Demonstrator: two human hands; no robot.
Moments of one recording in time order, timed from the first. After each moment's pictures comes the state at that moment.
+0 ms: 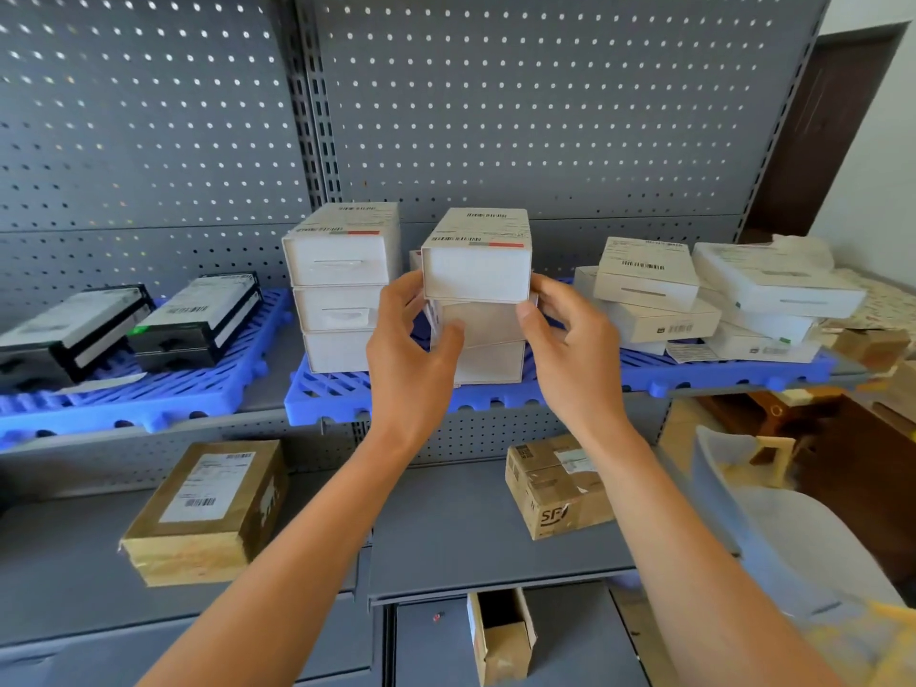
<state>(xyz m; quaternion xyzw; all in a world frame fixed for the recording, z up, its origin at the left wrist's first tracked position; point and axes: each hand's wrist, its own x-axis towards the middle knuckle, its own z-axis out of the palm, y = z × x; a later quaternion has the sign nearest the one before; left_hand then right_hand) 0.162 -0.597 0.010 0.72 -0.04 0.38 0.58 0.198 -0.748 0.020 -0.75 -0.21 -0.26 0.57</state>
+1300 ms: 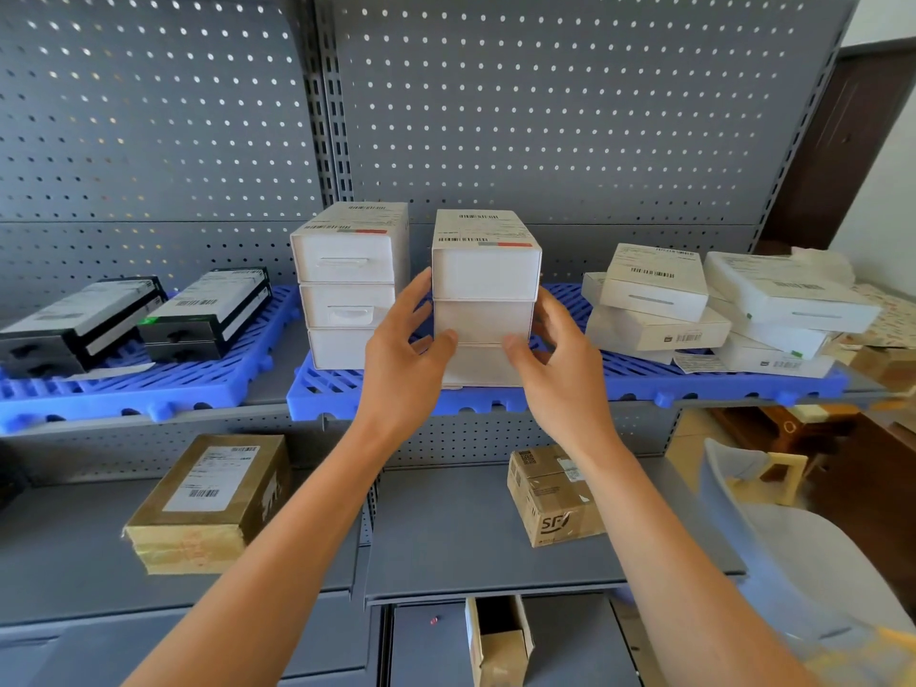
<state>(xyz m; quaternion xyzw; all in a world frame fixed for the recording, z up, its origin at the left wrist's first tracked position) 0.171 -0.578 0.005 0.74 -0.08 0.29 0.60 0.217 -0.746 -0.006 -0.79 -0.20 -0.19 0.55</state>
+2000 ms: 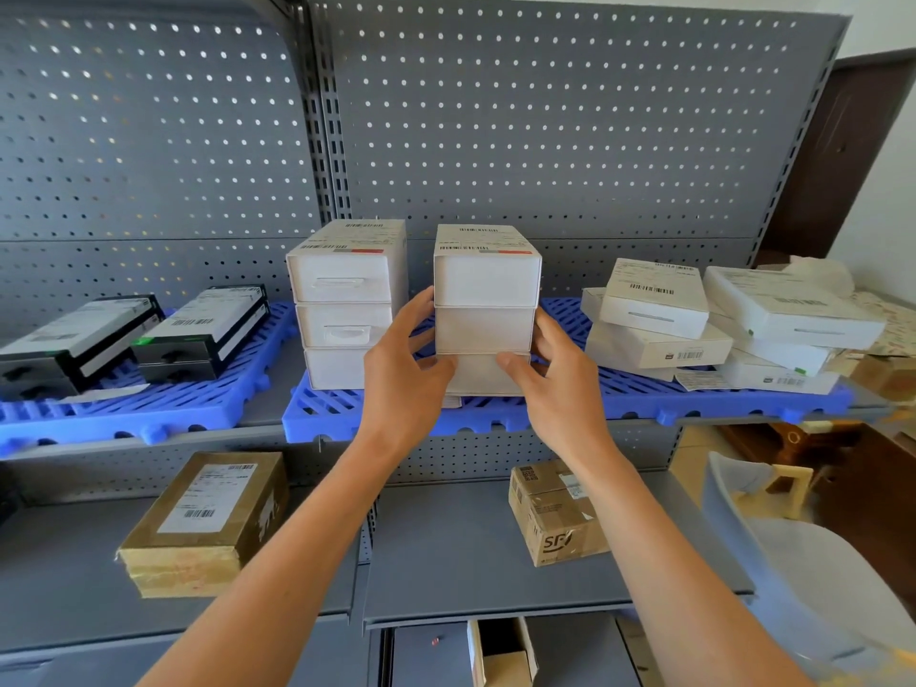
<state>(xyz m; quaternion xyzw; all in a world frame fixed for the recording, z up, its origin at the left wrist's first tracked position) 0.184 -0.578 0.004 0.75 -0.05 0.31 0.58 0.228 -0.745 -0.004 -0.78 -0.22 -0.18 0.56</state>
